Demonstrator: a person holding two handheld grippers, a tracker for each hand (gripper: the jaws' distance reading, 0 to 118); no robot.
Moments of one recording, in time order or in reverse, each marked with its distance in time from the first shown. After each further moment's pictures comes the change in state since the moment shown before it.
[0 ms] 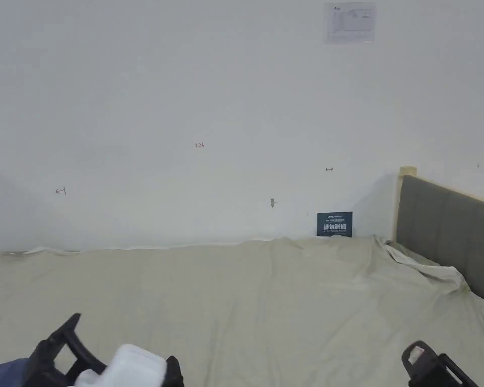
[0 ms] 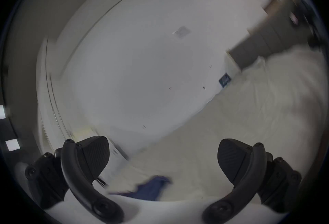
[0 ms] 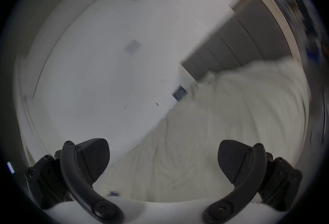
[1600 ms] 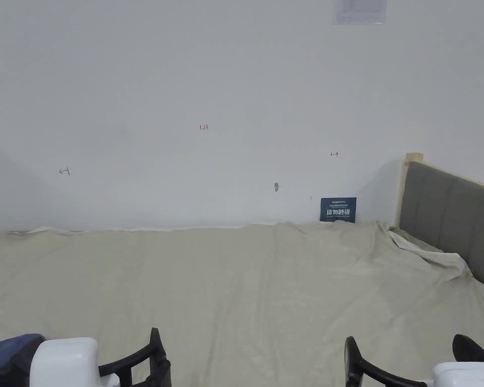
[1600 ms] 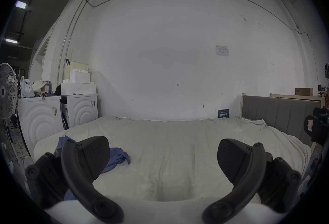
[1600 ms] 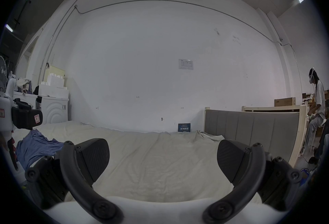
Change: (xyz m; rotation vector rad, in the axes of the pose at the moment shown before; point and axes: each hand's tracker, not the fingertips) left arm -0.015 -0.024 0.014 -0.035 0.012 0.482; right arm -0.059 -0.036 0.018 0.103 0.092 0.644
